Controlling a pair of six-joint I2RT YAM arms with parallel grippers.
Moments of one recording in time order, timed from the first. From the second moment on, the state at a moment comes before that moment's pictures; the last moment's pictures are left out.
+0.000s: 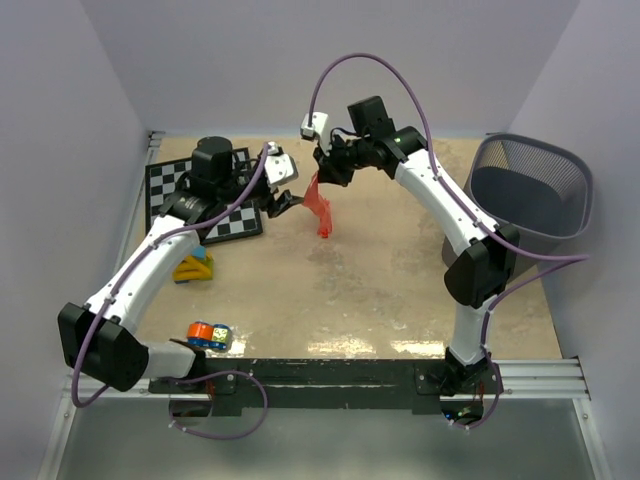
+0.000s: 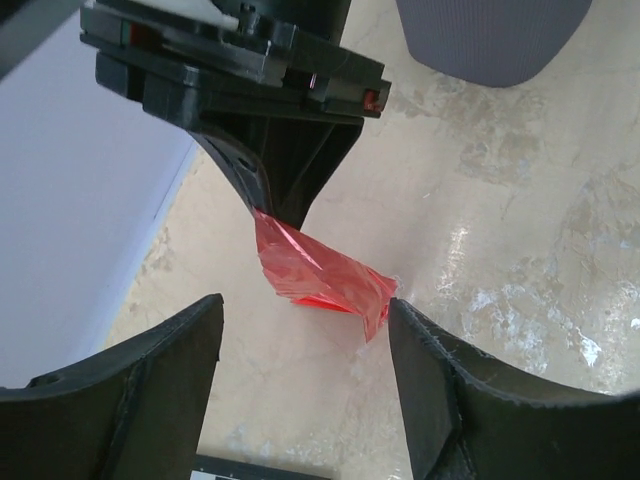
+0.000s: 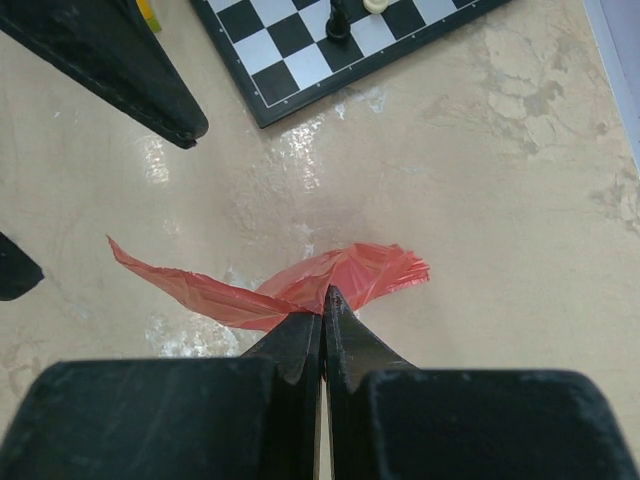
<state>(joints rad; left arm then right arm) -0.38 1.32 1.26 -0.28 0.70 0.58 0.54 1.92 2.01 -0.83 -0.53 -0.53</state>
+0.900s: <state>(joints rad) -0.38 1.47 1.23 -0.19 0.73 0.43 0.54 1.91 2.01 -0.81 -0.52 -0.49</state>
